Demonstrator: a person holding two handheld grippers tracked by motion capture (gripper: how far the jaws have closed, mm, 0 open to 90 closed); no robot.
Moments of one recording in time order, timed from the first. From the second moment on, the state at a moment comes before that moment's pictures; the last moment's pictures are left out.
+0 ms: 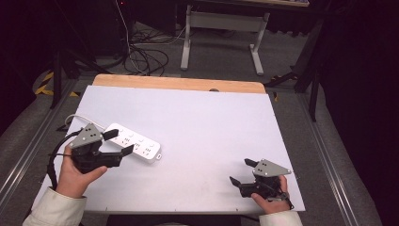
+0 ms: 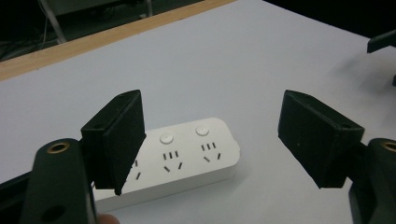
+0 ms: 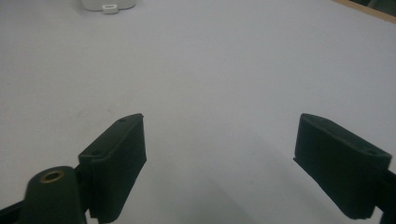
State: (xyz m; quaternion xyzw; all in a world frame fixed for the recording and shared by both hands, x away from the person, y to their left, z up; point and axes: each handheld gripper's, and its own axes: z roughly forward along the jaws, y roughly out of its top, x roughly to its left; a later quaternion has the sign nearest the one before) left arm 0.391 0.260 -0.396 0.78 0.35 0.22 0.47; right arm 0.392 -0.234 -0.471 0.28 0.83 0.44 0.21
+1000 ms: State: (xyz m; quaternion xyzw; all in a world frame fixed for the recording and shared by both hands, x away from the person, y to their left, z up) left arm 0.373 0.280 -0.455 0.78 0.35 0.21 0.47; right arm 0.392 -0.236 -0.471 0.27 0.84 0.44 0.17
